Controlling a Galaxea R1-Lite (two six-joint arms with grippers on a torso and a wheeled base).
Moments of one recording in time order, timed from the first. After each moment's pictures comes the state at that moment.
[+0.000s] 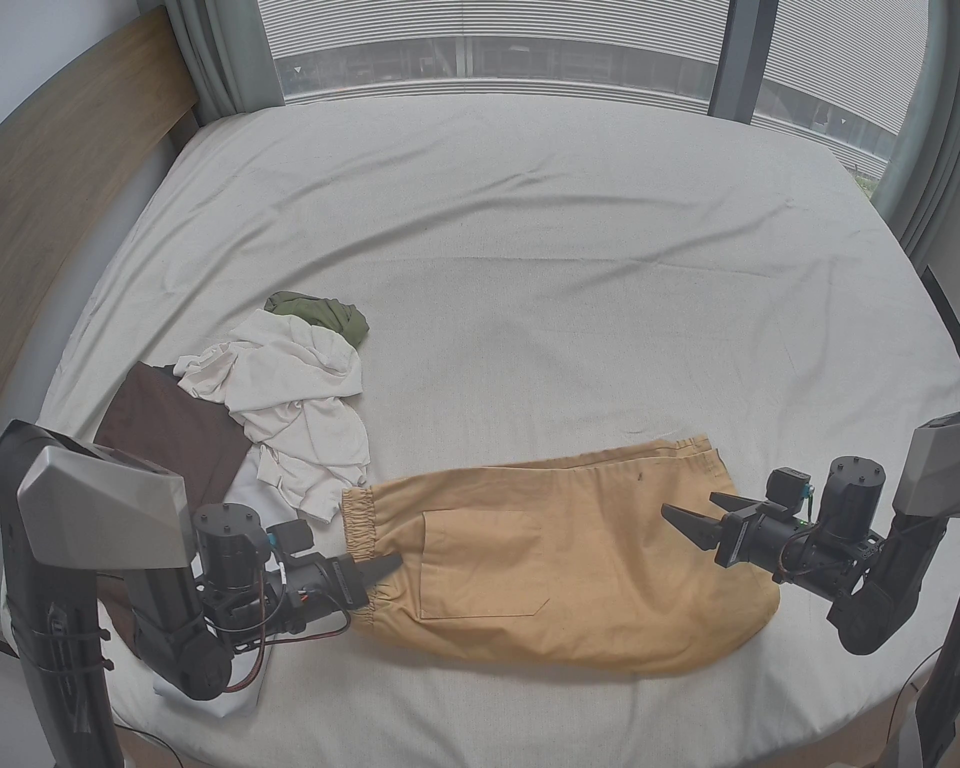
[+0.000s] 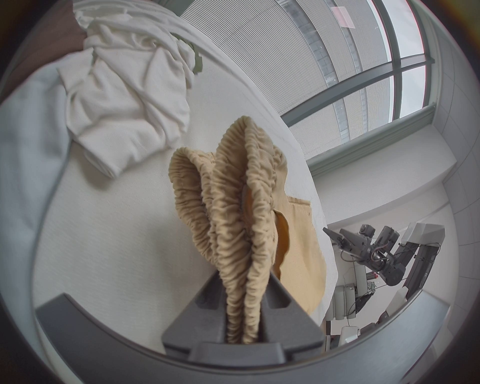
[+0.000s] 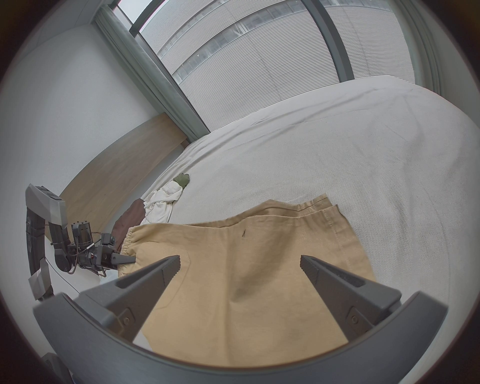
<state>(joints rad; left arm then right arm) -0.32 2.26 -0.36 -1.55 -0.43 -0.60 0.23 2.08 -0.29 -1.54 0.32 0.25</state>
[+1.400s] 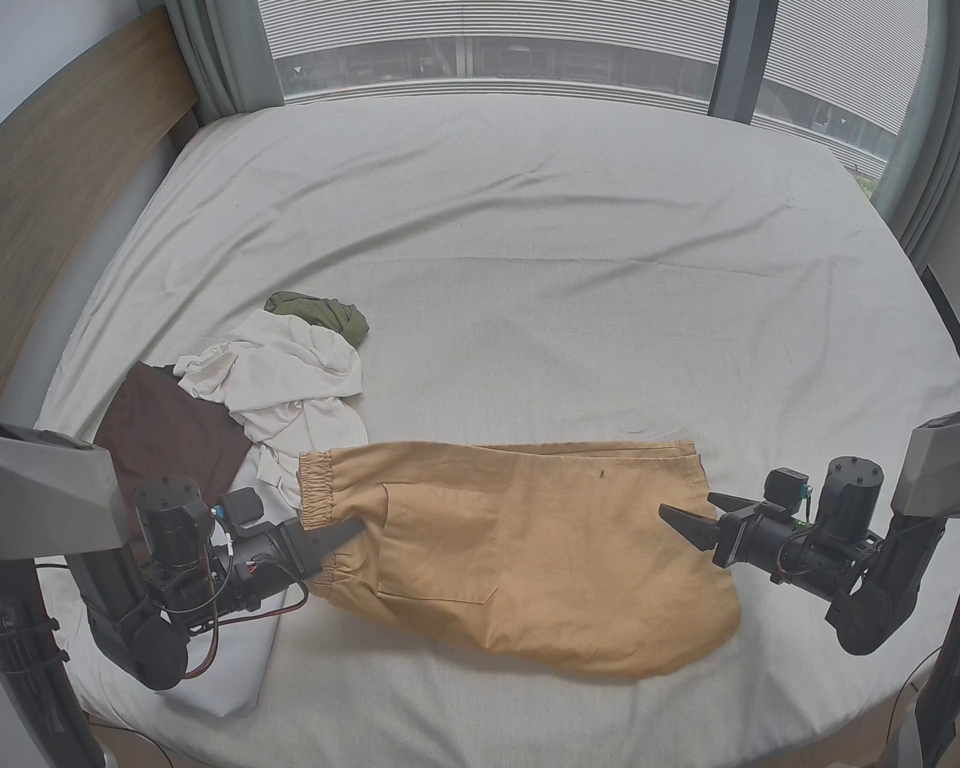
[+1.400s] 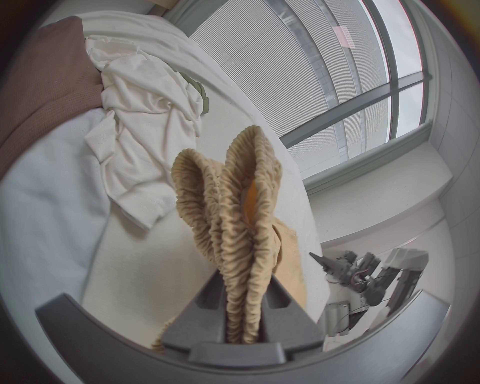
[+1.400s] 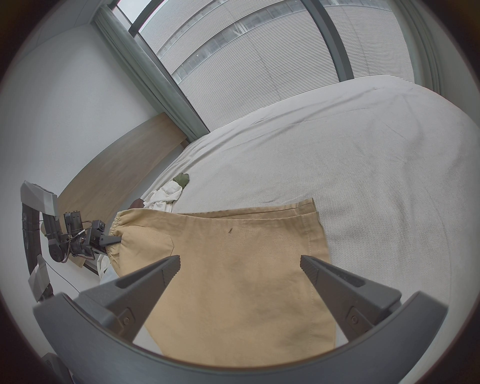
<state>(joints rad) -0.26 2.08 -0.30 -1.55 -0.48 -0.72 0.24 2.08 -0.29 -1.54 0.32 0.26</state>
